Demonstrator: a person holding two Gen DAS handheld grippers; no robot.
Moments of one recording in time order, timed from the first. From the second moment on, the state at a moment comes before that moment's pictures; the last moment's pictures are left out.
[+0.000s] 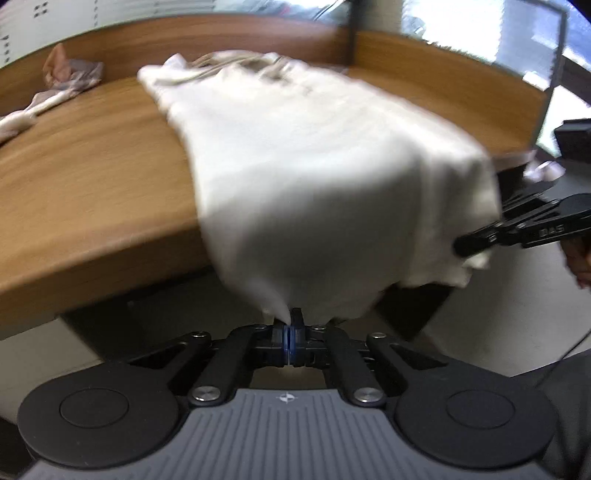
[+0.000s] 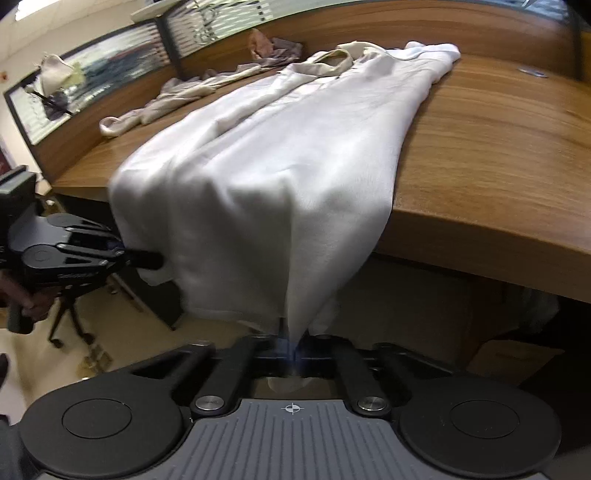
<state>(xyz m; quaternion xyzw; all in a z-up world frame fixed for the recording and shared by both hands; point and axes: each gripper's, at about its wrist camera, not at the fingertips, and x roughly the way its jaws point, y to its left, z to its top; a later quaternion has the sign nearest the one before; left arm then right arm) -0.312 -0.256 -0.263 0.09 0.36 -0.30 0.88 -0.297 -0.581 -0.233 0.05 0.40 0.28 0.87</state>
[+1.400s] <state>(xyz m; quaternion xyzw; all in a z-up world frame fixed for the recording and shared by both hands) -0.103 -0.266 -0.127 0.09 0.38 -0.30 0.87 -0.102 -0.609 -0.079 -0.03 0.43 0.21 0.88</state>
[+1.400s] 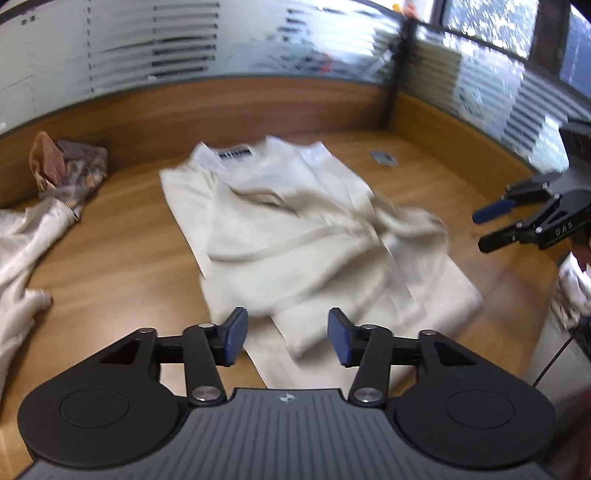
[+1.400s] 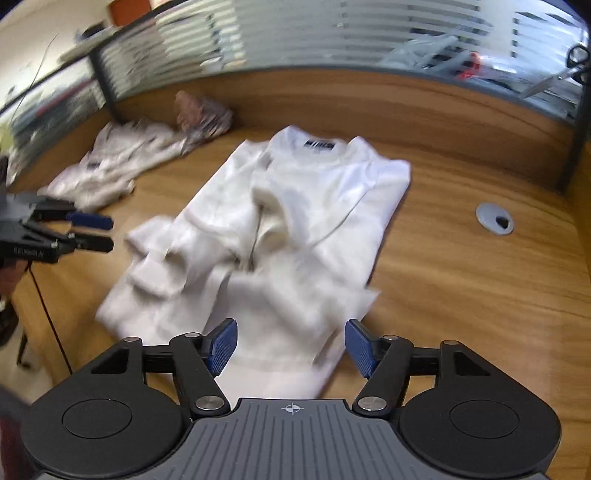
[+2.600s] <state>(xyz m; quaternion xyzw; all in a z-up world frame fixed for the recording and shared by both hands) -0.035 -0.311 -0.057 0.11 0.38 -0.26 0.88 -0.073 -0.582 -0.021 -0.17 0.36 0.29 0.87</state>
